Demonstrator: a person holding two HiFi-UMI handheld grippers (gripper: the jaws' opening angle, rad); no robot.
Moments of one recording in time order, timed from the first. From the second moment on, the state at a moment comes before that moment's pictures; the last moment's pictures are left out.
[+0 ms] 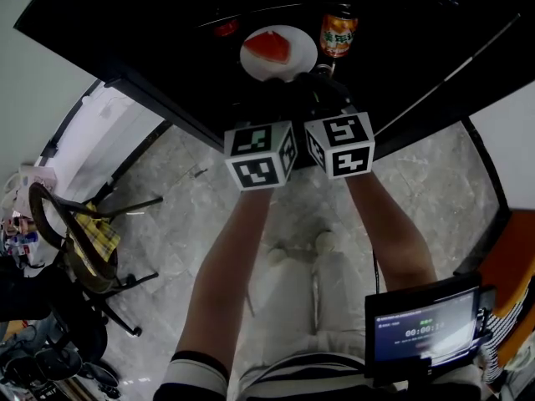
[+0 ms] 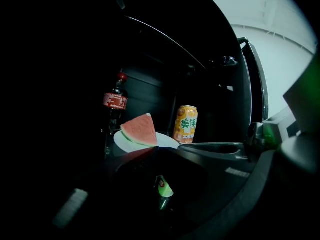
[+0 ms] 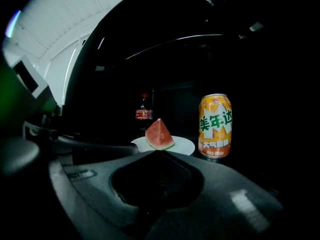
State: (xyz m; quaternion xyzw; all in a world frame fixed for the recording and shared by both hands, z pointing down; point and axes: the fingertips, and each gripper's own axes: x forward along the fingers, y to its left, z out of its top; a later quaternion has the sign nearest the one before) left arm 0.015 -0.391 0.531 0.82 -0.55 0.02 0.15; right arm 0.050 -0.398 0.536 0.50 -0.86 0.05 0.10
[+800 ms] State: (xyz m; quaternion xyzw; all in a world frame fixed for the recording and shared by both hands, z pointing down) left arm 0.017 -0.347 0.499 0.83 -0.54 0.01 0.16; right arm 0.058 -0.347 0.505 0.48 -0.87 0.04 0.11
